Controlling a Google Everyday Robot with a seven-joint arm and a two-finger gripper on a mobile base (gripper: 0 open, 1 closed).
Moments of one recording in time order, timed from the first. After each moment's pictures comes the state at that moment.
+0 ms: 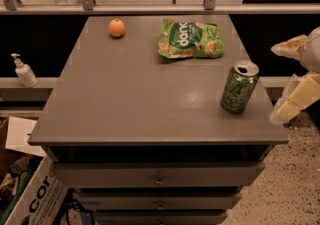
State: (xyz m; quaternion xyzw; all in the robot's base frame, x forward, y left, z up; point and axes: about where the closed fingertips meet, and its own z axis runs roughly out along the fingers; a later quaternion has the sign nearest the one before) arm 0.463 -0.237 0.921 -0.57 0.77 0.09 0.26
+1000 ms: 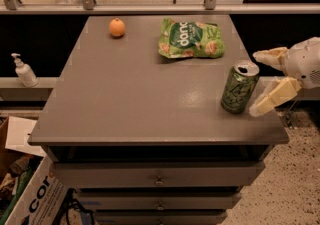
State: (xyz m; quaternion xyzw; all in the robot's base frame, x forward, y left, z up) arm 0.515 -0.228 0.876 -0.54 0.74 0.20 0.35
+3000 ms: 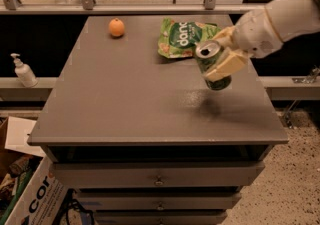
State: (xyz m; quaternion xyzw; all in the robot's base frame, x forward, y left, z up) arm 0.552 -0.129 0.913 -0.66 0.65 0.18 0.34
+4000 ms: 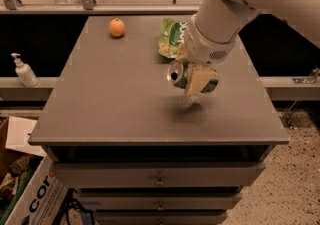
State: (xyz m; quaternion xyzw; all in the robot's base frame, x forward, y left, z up) arm 0.529 -0.068 0.889 -0.79 0.59 -0.02 0.18
